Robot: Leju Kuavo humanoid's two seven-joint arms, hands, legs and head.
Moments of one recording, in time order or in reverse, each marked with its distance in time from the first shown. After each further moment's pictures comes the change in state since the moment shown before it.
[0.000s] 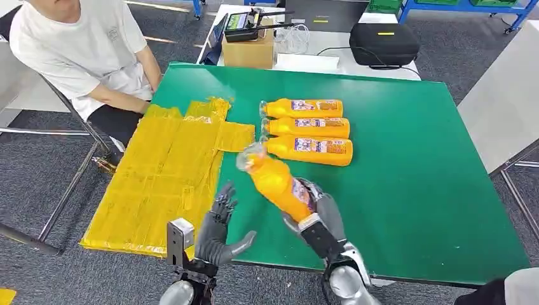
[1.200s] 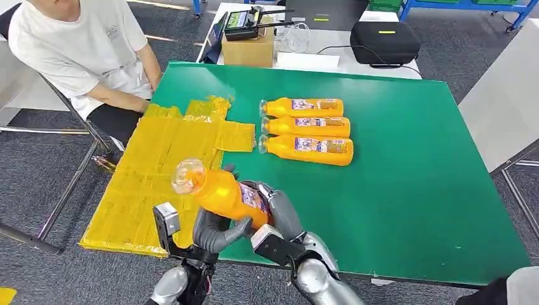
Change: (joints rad) left arm -0.048 0.000 0.005 -0.070 0.129 -0.095 0.029; right arm -0.124 0.048 0.239 0.103 -0.018 0.092 -0.071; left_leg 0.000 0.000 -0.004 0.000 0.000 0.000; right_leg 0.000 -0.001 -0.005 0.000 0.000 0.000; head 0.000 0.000
